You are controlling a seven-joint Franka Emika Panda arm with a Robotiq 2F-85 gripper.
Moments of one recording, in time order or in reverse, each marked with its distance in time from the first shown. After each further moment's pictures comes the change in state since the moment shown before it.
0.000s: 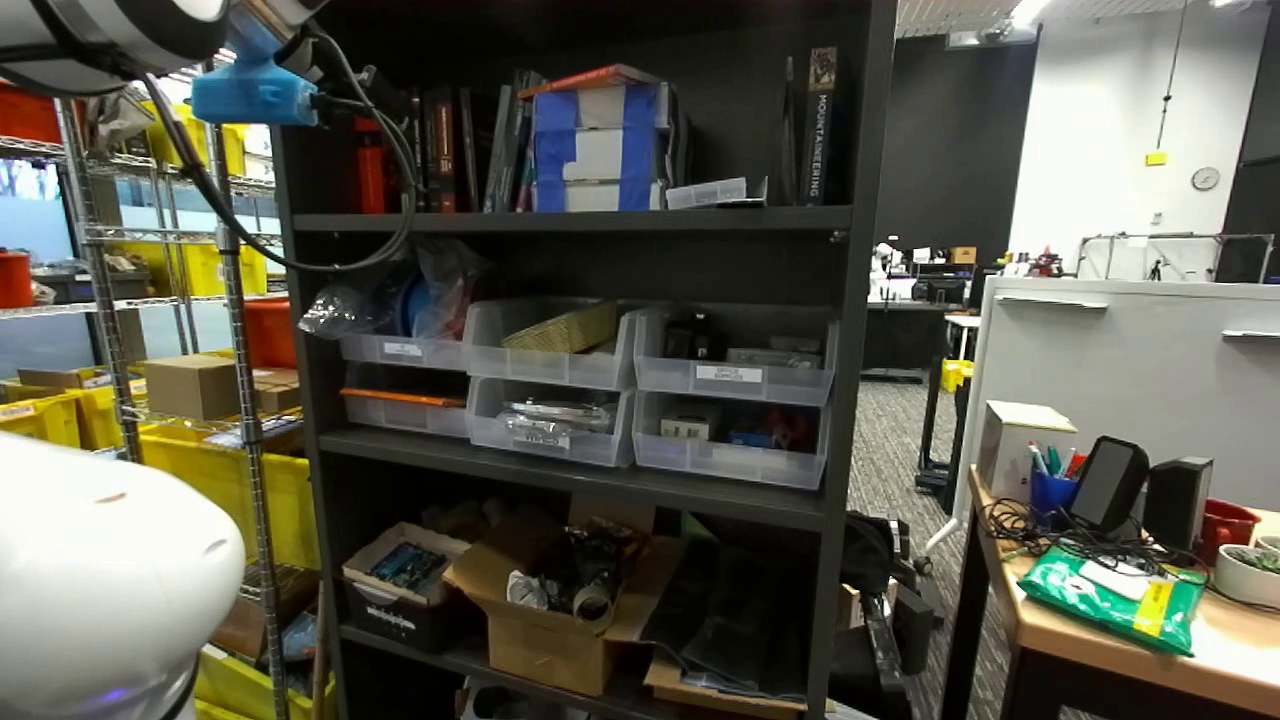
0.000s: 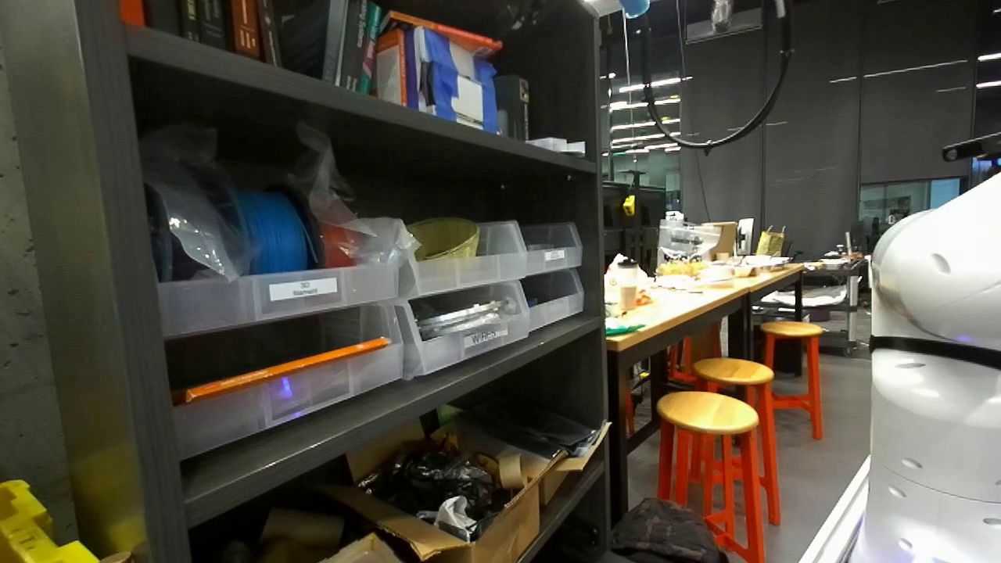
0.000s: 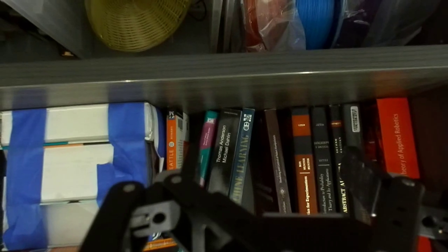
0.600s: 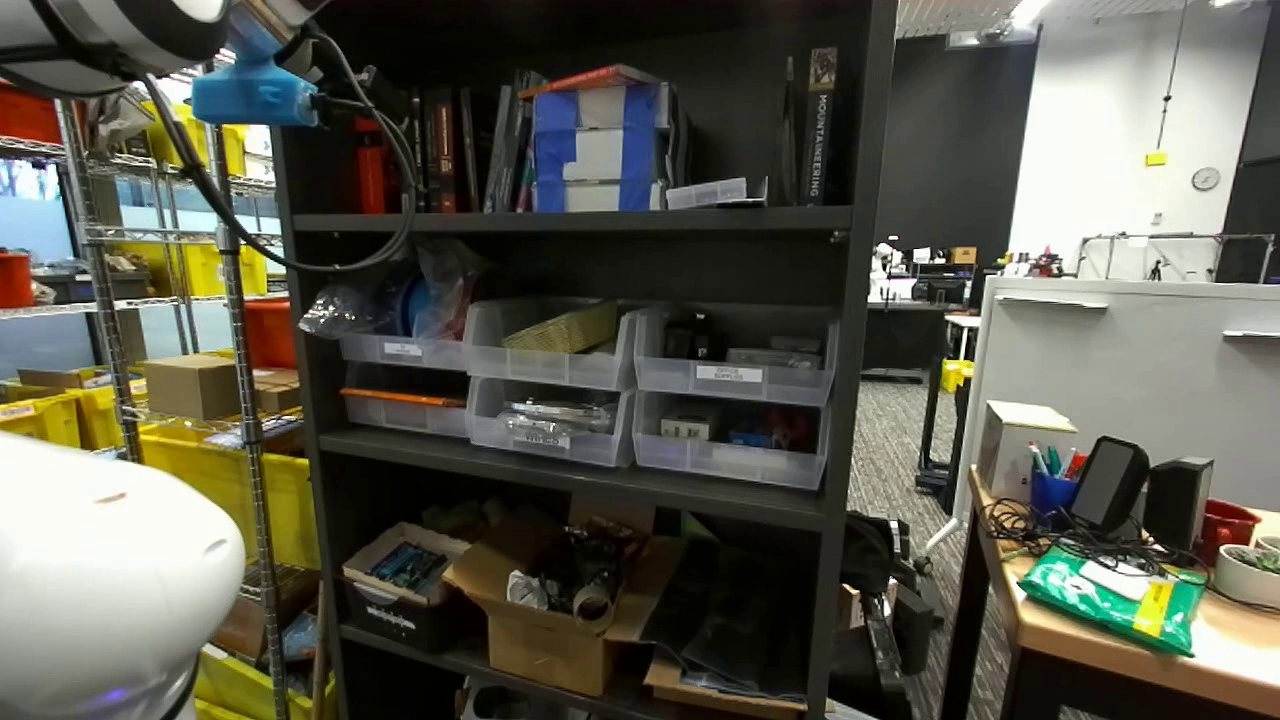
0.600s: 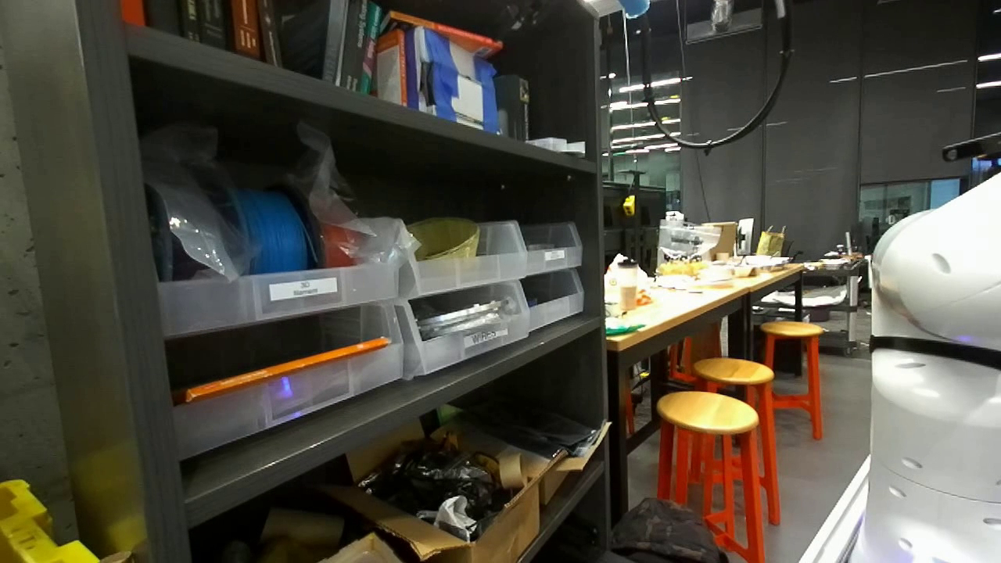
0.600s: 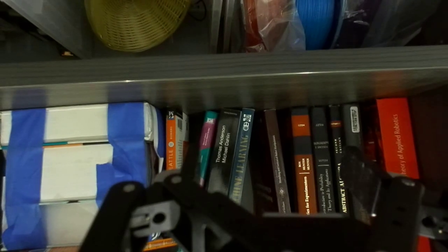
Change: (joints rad) arm 0.000 0.001 0.001 0.000 0.000 0.002 0.000
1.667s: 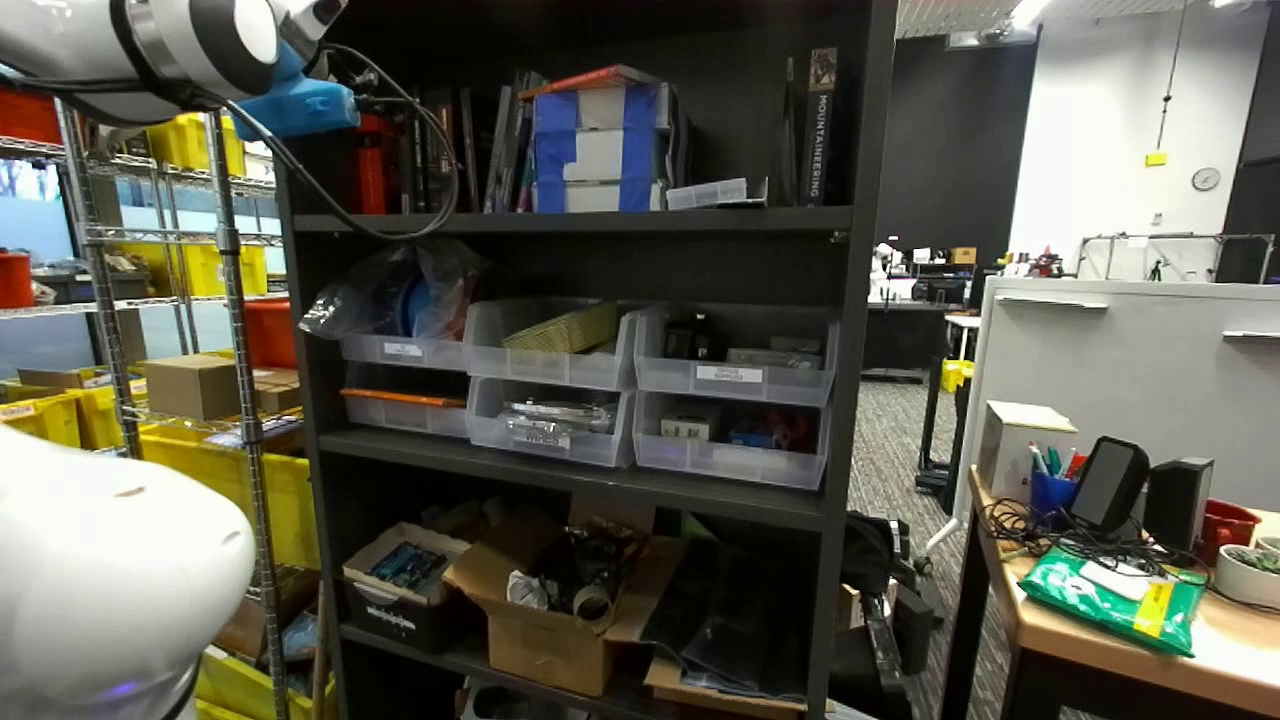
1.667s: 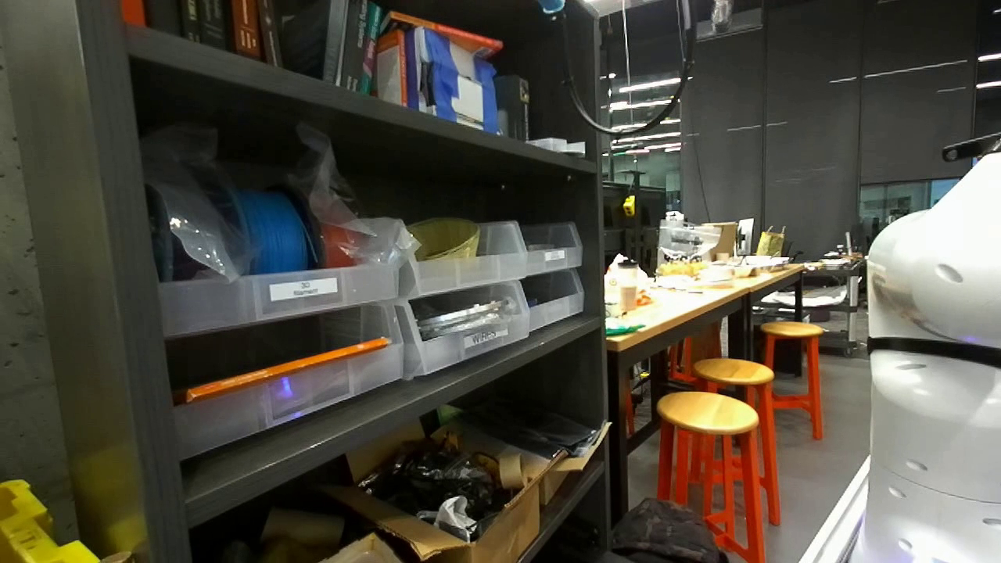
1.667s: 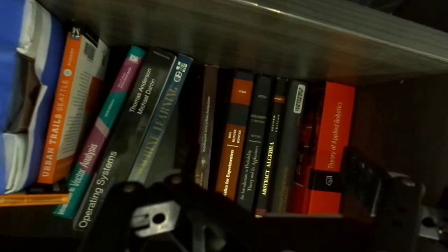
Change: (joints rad) arm 0.065 0.257 0.028 0.132 -0.084 0.240 -0.186
